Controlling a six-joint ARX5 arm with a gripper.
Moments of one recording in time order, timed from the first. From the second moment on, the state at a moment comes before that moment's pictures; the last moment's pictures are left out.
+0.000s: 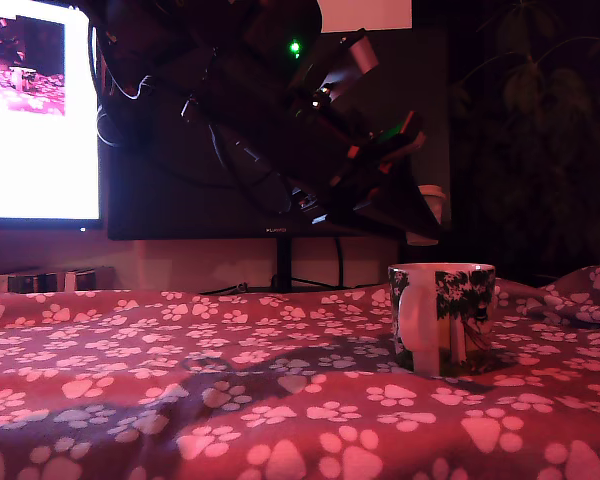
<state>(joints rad) -0.79 1.84 1.19 0.07 0.36 0.06</state>
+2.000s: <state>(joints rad) -0.68 1.71 1.19 -0.07 0.42 0.06</state>
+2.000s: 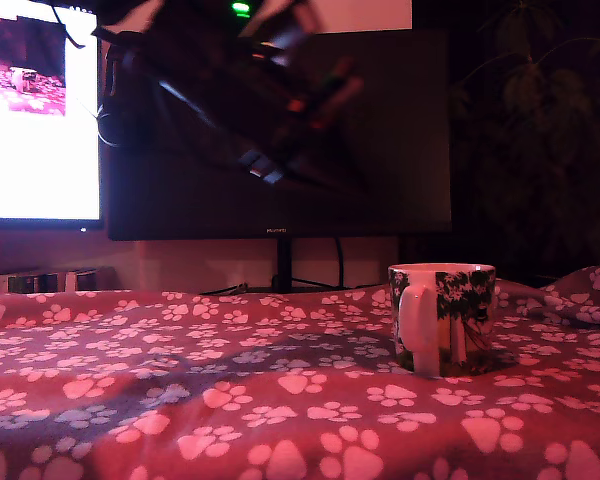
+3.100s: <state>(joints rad) -0.48 1.54 0.88 0.02 0.42 0.06</state>
